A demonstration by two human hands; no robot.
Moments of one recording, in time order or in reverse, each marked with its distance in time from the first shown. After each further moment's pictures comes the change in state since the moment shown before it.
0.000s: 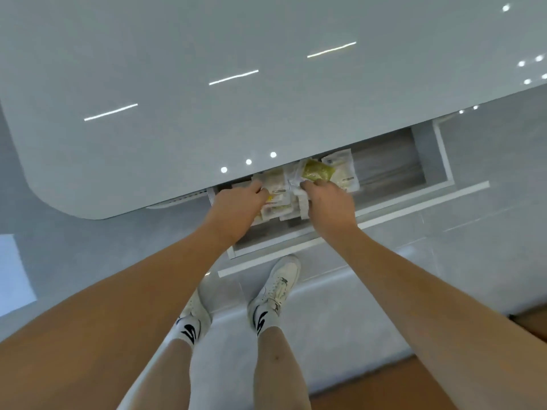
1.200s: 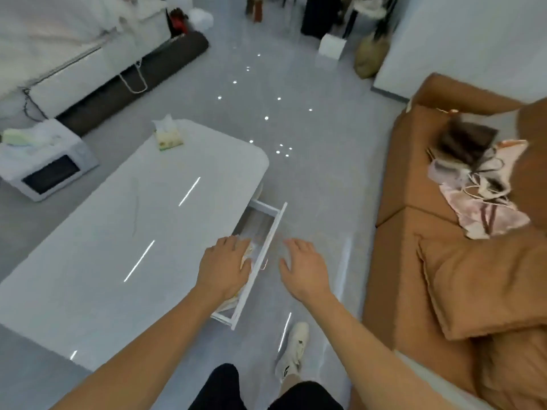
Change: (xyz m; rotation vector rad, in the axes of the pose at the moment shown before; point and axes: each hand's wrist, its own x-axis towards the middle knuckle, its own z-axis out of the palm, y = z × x) left_hand -0.248 0.095 -0.385 0.035 0.182 0.581; right_hand -0.383 -0.164 -0.339 0.471 0.535 0.815
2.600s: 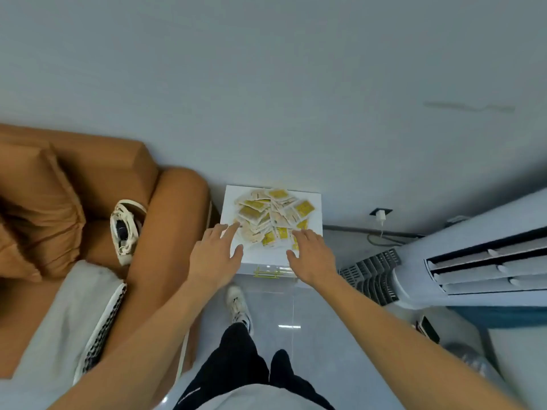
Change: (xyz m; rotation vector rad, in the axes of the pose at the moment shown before) left_hand -0.669 0.869 0.426 0.267 -0.598 1.641; right_hand -1.136 0.442 0.021 0.418 0.433 1.788
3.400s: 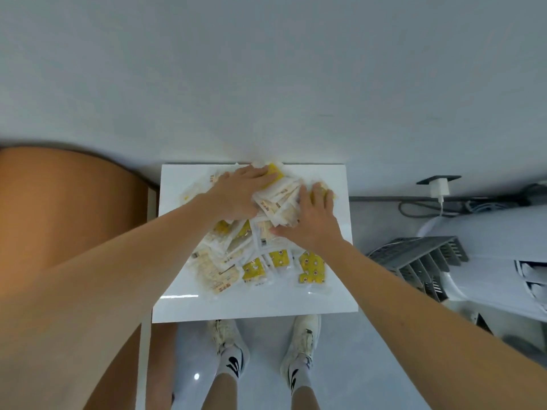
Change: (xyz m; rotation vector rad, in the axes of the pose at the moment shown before) left_hand 0.414 -0.041 0.285 0.118 -0.551 0.335; right_hand 0.354 0.150 0.200 0.045 -0.080 0.158
